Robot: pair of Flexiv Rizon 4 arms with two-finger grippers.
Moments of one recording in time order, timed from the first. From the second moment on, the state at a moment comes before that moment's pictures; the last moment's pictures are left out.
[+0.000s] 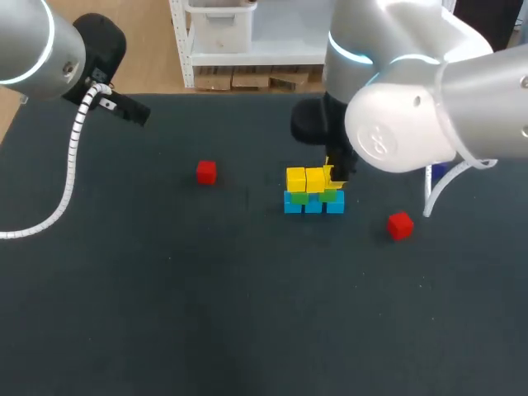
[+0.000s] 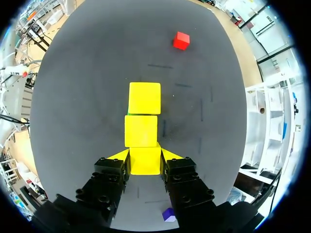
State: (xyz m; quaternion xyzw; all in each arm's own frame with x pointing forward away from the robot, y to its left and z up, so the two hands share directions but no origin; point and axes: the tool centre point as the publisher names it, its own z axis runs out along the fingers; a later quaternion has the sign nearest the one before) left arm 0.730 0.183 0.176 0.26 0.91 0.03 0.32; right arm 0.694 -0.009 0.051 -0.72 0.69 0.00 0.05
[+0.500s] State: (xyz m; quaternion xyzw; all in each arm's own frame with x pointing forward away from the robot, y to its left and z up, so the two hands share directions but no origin) left arm 0.730 0.183 0.176 0.26 0.91 0.03 0.32; right arm 0.699 -0.009 0.052 -0.72 0.70 0.00 0.05
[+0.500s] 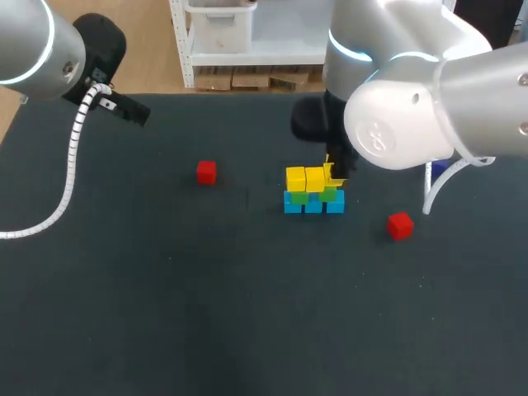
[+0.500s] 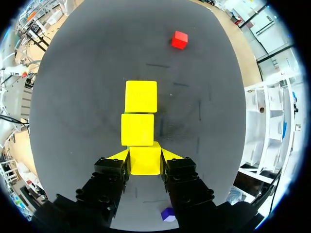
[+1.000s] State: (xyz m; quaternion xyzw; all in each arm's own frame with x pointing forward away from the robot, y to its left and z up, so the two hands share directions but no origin) left arm 0.730 0.183 0.176 0.26 0.91 0.03 0.32; right arm 0.693 -0.011 0.059 -0.72 0.70 0.01 0.06
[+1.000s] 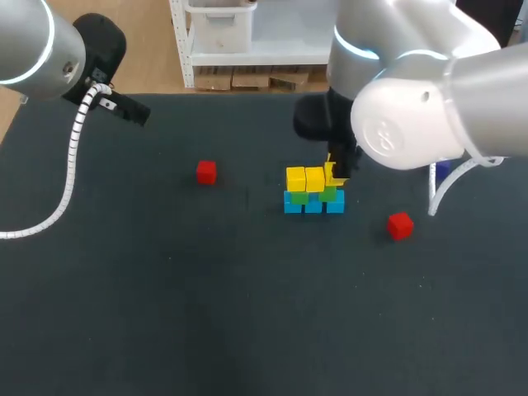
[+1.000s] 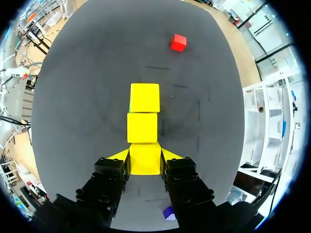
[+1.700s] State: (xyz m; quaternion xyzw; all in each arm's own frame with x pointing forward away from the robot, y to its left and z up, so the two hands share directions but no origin) left arm 0.730 0.183 0.176 0.26 0.91 0.03 0.32; right arm 0.686 -0.010 0.056 -0.72 0.69 0.01 0.06
